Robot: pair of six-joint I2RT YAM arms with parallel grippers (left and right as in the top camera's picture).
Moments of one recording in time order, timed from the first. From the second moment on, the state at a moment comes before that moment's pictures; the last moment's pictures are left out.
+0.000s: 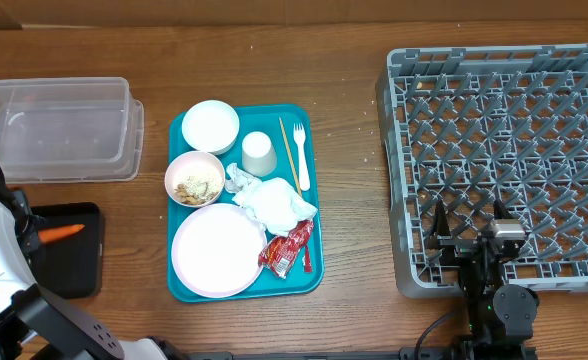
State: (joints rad) left arm 0.71 1.59 1.25 -0.98 -0.27 -1.29; right arm 0.01 0.01 0.02 -0.03 0.01 0.04
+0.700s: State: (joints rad) left arm 0.26 1.33 1.25 -0.93 0.41 -0.64; right arm 0.01 0.01 0.02 -0.03 0.01 0.04
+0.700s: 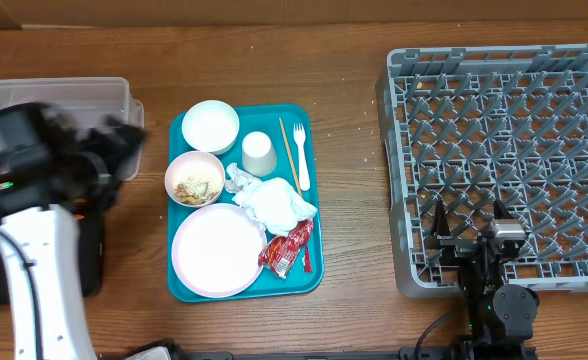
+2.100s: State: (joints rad) left arm -0.21 1.75 1.25 -0.90 -0.15 -0.31; right arm 0.01 0.01 0.02 -0.03 0.01 0.04
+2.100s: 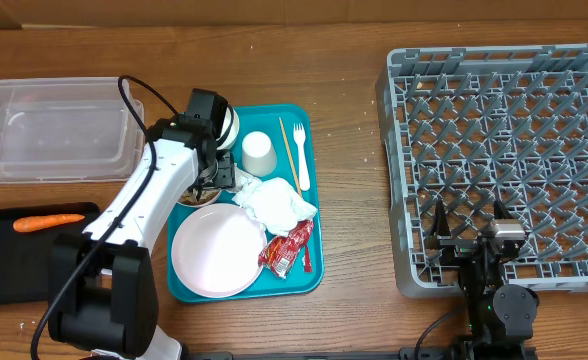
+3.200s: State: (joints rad) left arm -0.23 1.81 1.23 -0.83 -0.10 -0.20; right arm 0.02 0.01 0.02 -0.03 0.01 0.04
